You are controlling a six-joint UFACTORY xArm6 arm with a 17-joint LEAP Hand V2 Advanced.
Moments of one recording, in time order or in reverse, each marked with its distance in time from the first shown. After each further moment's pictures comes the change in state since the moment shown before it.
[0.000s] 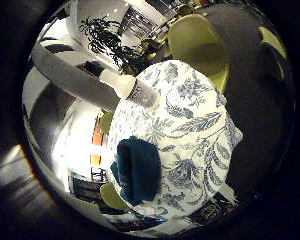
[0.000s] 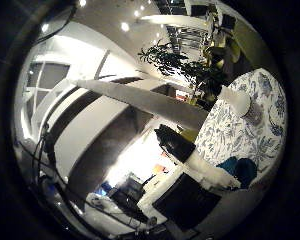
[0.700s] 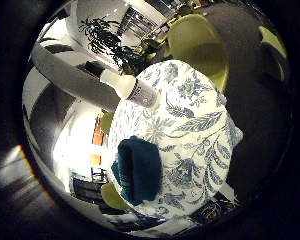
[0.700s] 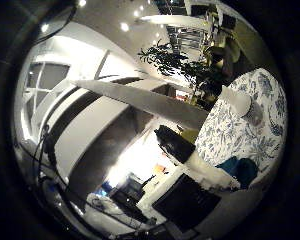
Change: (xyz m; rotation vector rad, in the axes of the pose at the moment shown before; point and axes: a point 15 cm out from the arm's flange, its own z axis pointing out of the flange) arm -0.002 0.000 0.001 -0.001 -0.001 0.000
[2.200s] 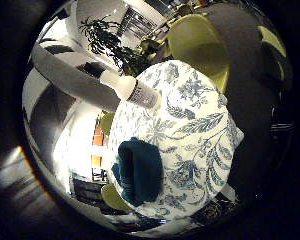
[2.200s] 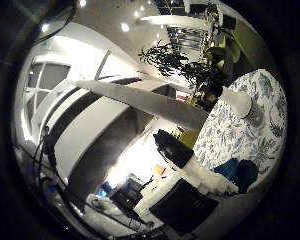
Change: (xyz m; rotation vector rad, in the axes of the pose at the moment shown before) arm -0.002 -0.002 0.003 0.004 -0.006 0.003
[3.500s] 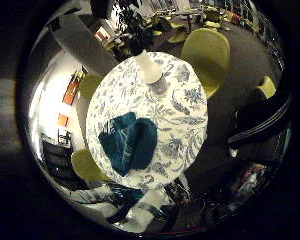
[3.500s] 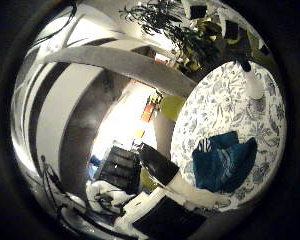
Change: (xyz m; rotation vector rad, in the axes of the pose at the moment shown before) arm -0.125 -0.024 0.026 -0.295 0.220 -0.210
